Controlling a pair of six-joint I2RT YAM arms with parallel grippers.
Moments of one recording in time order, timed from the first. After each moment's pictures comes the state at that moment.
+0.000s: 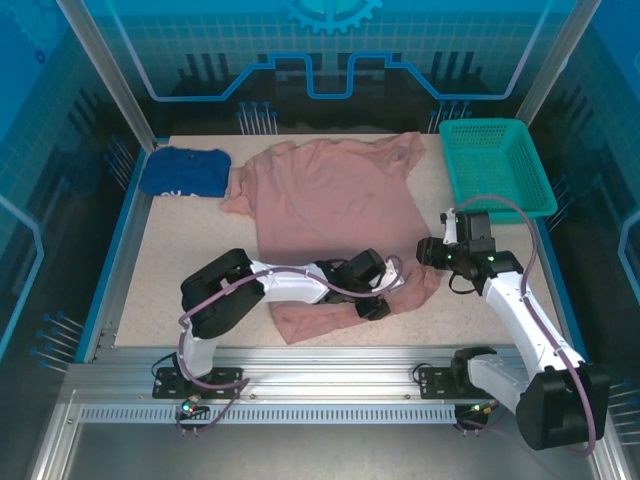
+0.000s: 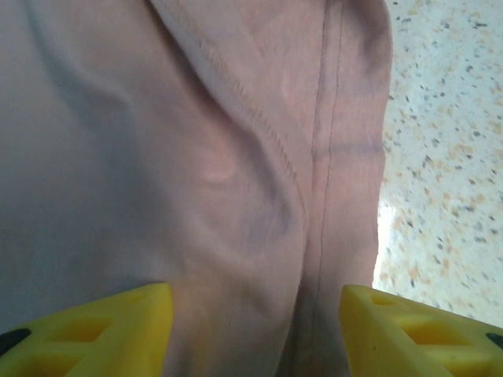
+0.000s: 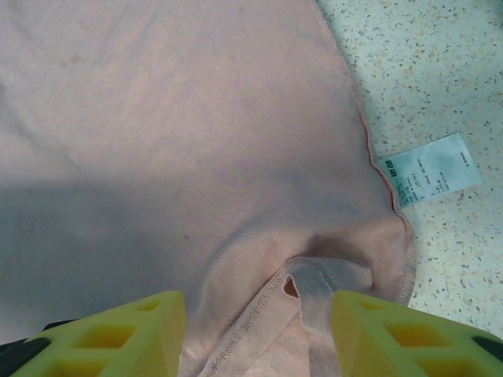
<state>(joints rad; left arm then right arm) -1.01 1.97 1.18 -0.13 0.12 0.06 0.11 1.03 0.74 -0.61 -0.14 0.26</state>
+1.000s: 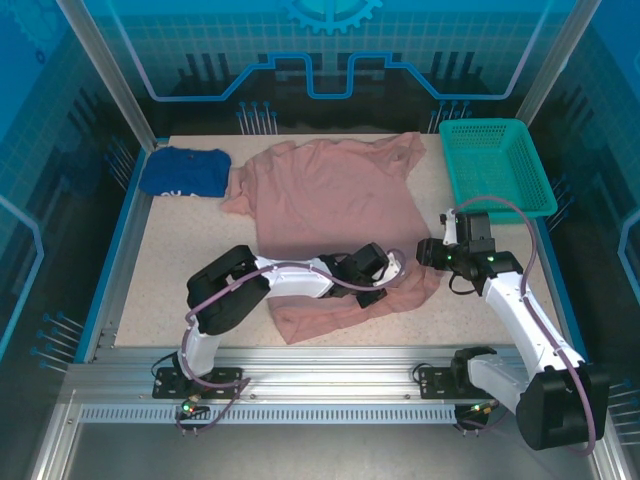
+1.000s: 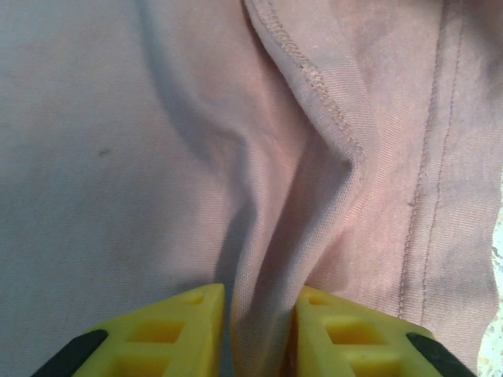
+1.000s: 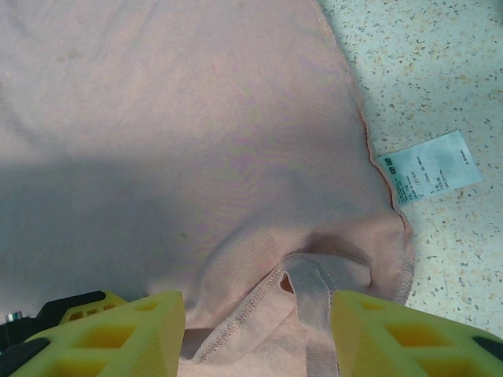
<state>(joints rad) -0.99 2.01 1.24 -0.17 0.03 0.08 0.11 1.03 0.73 -0.61 -0.14 0.25</state>
